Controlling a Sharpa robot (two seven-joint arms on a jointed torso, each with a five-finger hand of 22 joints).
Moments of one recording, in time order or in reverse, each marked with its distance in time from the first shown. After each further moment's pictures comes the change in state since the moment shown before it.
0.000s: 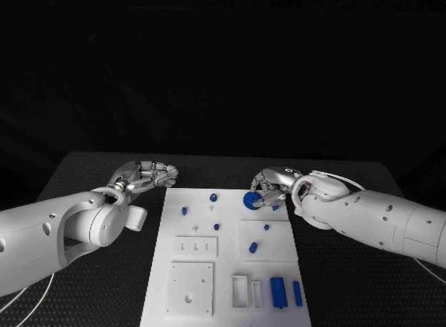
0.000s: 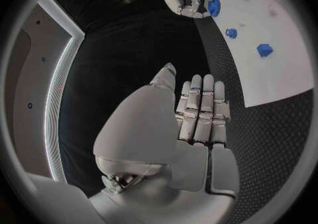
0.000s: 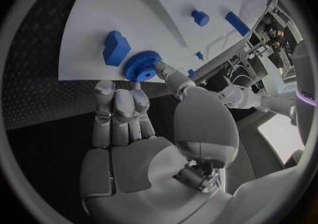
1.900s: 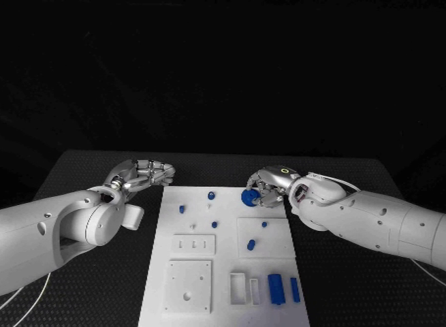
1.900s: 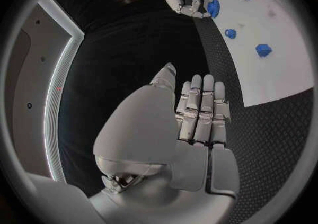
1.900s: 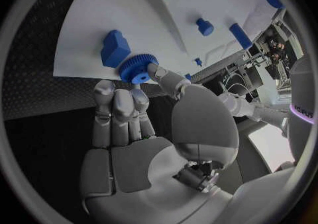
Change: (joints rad) left arm 0.000 -0.002 -0.001 0.000 -0.001 0.004 -0.006; left_hand 0.000 0.000 0.000 0.000 0.000 0.000 0.000 0.000 -0.001 0.000 0.000 0.000 0.000 0.000 0.000 -0.004 0.000 0.000 -0.002 -0.002 0.000 0.002; right arm -0.024 -0.003 -0.002 0.002 -0.089 -0.076 0.040; right_hand 0.085 0.033 0.204 0.036 -0.147 0.014 -0.014 0.023 -0.005 0.005 -0.014 -0.002 -0.016 0.002 -0.016 0.001 -0.008 -0.010 -0.008 0.009 0.008 0.000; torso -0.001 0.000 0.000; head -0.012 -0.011
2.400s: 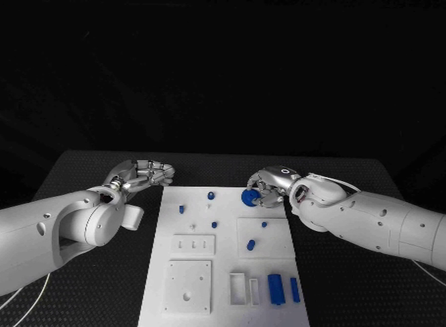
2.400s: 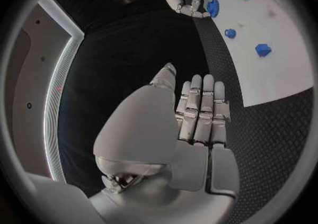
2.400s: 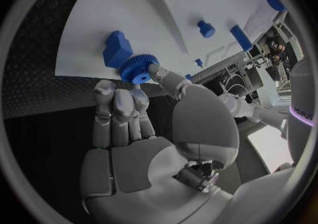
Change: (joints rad) left arm 0.000 0.000 0.000 0.000 0.000 0.001 -0.001; left_hand 0.000 0.000 0.000 0.000 0.000 0.000 0.000 0.000 0.000 0.000 0.000 0.000 0.000 0.000 0.000 0.000 0.001 0.000 0.000 0.000 0.000 0.001; right arm -0.002 -0.004 -0.002 0.004 -0.009 -0.014 -0.002; right_hand -0.013 -0.005 0.015 0.015 -0.005 0.000 0.000 0.000 0.000 -0.002 -0.002 0.000 -0.004 -0.004 -0.003 0.000 -0.003 0.001 0.000 0.000 0.000 0.000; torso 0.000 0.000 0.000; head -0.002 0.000
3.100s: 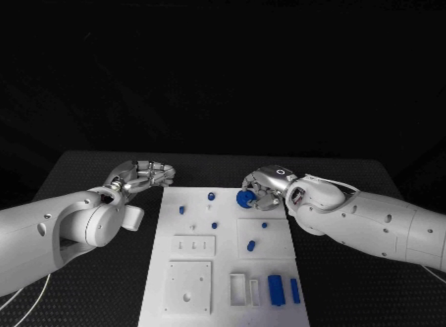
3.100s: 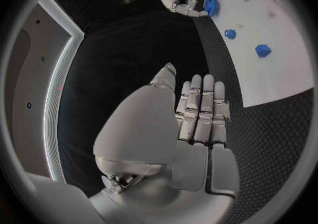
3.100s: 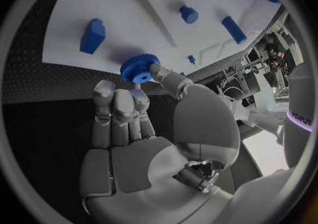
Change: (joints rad) left arm 0.000 -0.001 0.000 0.002 0.000 0.000 -0.002; left_hand 0.000 0.000 0.000 0.000 0.000 0.000 0.000 0.000 0.000 0.000 0.000 0.000 0.000 0.000 0.000 0.000 0.000 0.000 0.000 0.000 0.000 0.001; right arm 0.011 -0.030 0.007 0.127 -0.090 -0.010 -0.082; right_hand -0.016 -0.016 -0.001 0.032 0.009 0.002 -0.002 0.017 0.000 0.006 -0.005 -0.005 -0.003 0.010 -0.008 0.000 -0.004 0.000 0.023 -0.009 0.021 0.000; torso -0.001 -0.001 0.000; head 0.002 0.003
